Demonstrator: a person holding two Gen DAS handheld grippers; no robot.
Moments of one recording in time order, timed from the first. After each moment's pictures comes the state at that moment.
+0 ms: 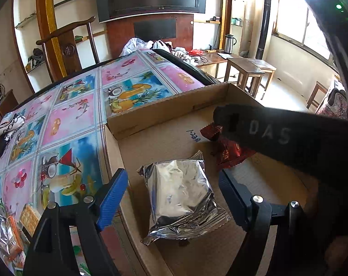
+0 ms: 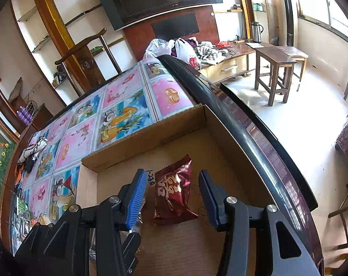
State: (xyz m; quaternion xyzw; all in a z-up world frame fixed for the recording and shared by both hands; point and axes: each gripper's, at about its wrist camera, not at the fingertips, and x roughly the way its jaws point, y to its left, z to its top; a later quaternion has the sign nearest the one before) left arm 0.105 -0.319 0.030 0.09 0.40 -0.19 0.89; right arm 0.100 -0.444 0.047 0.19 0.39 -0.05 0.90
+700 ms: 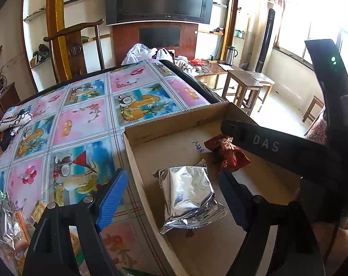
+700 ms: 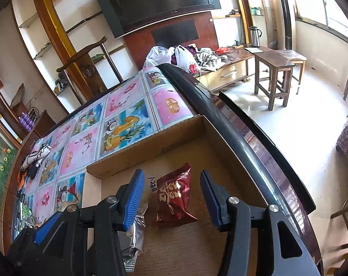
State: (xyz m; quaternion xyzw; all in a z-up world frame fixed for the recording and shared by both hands) left arm 0.095 -0.293 0.061 0.05 0.38 -0.19 0.90; right arm 0.096 -0.447 0.054 0.20 0.38 -0.05 0.90
